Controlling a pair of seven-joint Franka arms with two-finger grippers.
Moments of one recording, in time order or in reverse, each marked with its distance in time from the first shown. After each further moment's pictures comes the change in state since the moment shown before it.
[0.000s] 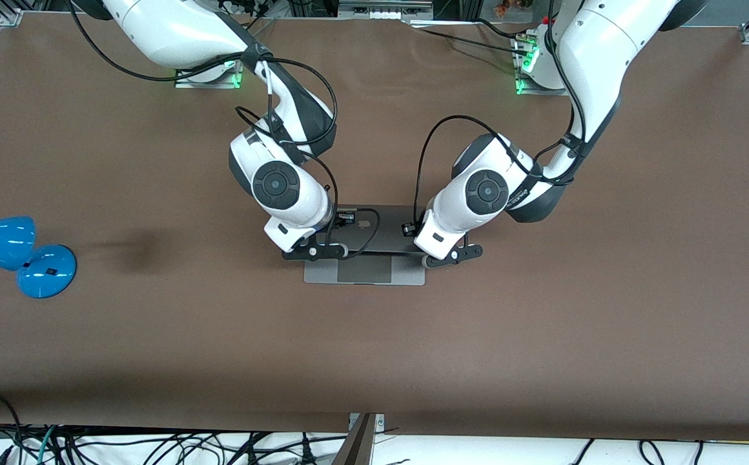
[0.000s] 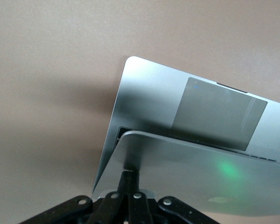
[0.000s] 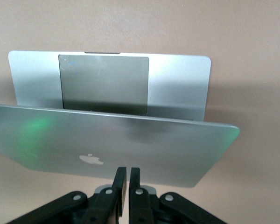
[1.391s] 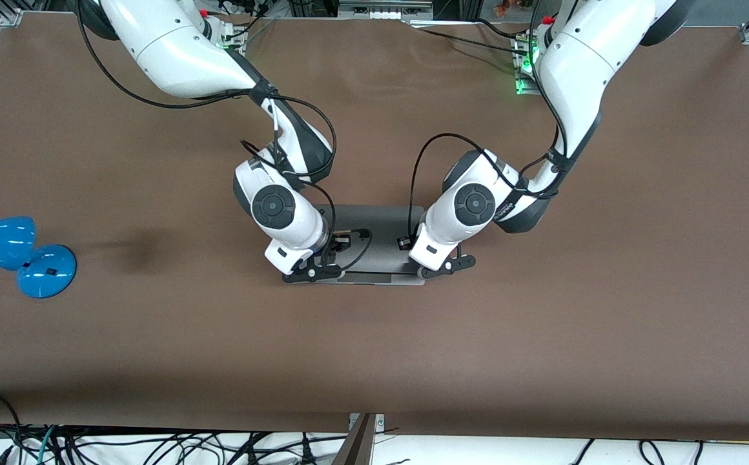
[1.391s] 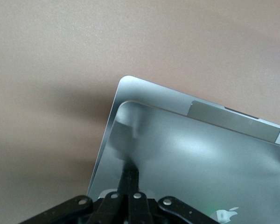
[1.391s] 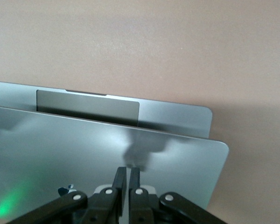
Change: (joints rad) left arm -0.090 0.085 0.098 0.056 0.000 0.086 -0.017; right arm -0.001 0.099 -0.034 0.000 -0.048 0.188 -0.089
